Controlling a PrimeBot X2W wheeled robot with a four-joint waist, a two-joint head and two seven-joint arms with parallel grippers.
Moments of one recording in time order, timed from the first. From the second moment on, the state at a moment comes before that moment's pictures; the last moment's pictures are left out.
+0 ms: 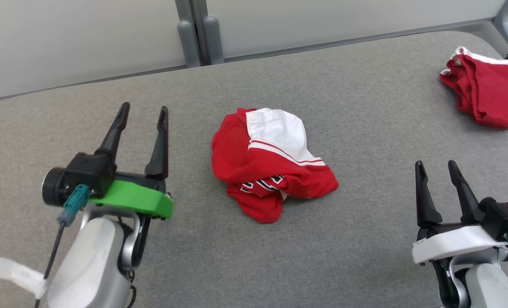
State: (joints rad) left arm -0.43 0.21 -0.36 0.26 -0.40 0.02 -0.26; right arm -0.09 -0.09 -0.05 0.17 0.24 0.13 -0.26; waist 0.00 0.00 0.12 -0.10
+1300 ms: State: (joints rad) left arm -0.01 0.14 0.00 0.14 -0.25 -0.10 -0.26; right arm 0.02 -0.12 0.00 0.13 0.24 0.13 -0.26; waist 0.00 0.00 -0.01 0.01
